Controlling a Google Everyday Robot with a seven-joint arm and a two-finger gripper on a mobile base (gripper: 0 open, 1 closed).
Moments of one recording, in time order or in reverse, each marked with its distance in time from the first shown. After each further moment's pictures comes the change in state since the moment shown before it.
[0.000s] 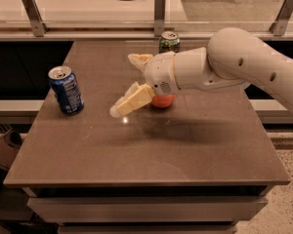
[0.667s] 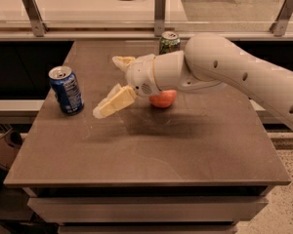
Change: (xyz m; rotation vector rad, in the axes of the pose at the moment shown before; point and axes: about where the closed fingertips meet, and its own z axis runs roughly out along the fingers) arm -0.004 0.002 0.044 -0.028 -0.021 -0.002
